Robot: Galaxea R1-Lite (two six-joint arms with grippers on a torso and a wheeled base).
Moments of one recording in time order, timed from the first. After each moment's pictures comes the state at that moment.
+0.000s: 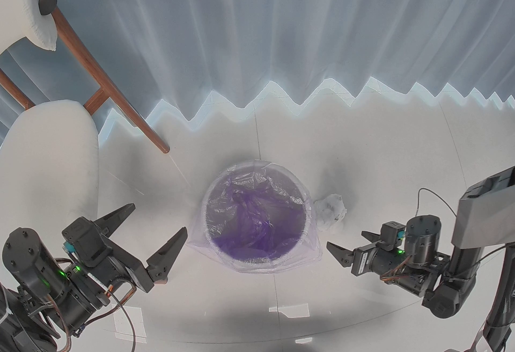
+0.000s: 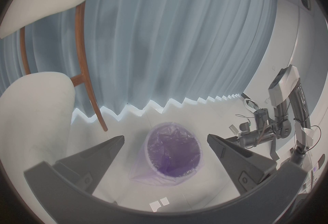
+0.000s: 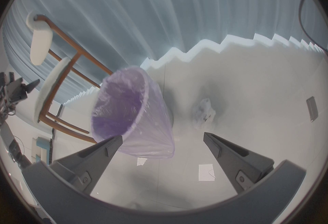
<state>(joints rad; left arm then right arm) -0.62 1.54 -0.02 -1.50 0.17 -0.04 0.36 2.16 -0.26 -1.50 -0.02 0.26</state>
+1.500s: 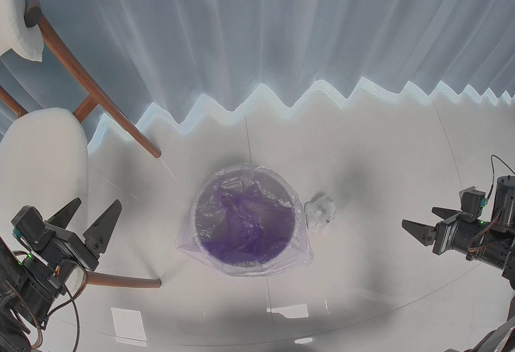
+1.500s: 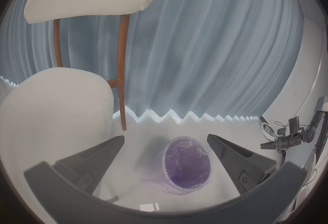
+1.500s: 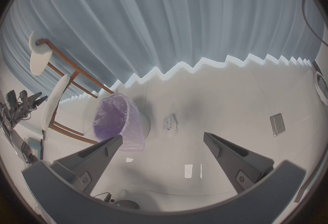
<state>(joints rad) -0.42 1.23 -0.02 -1.25 0.19 -0.23 0.04 1.42 -0.27 -0.72 0.17 0.09</state>
